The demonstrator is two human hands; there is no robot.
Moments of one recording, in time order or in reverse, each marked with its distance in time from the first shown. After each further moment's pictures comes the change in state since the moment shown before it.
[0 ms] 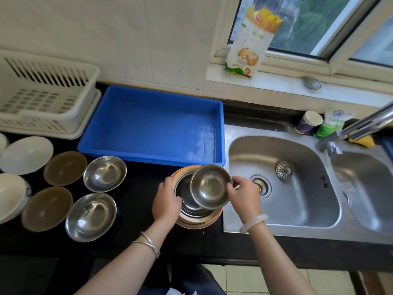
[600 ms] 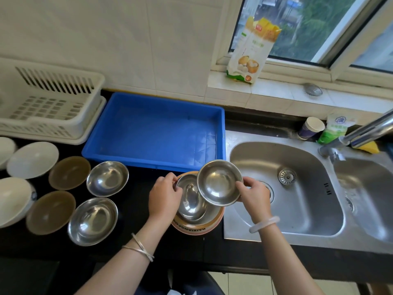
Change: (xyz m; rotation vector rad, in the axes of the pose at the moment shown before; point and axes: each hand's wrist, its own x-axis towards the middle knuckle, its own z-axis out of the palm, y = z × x) left_hand -0.002 0.021 -0.036 0.002 0.105 0.164; right_hand 0.013 -0.001 -0.023 0.356 -0.050 0.187
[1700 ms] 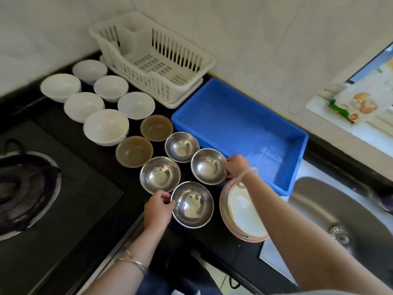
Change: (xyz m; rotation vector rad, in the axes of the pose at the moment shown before) left_hand -0.079 -0.149 -0.026 -0.599 0.251 -0.707; right_hand 0.035 -0.071 0.209 -0.704 -0.617 -0.171
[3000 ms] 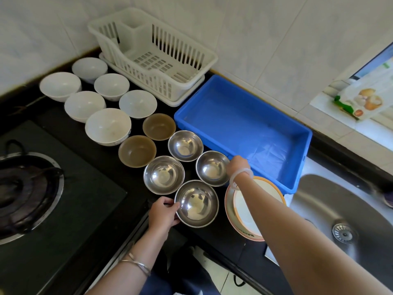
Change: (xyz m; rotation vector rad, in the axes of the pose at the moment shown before) left_hand 0.001 -0.008 0.001 -0.375 -0.111 -0.244; right_hand -0.011 -0.010 0.018 -0.328 0.132 0.084
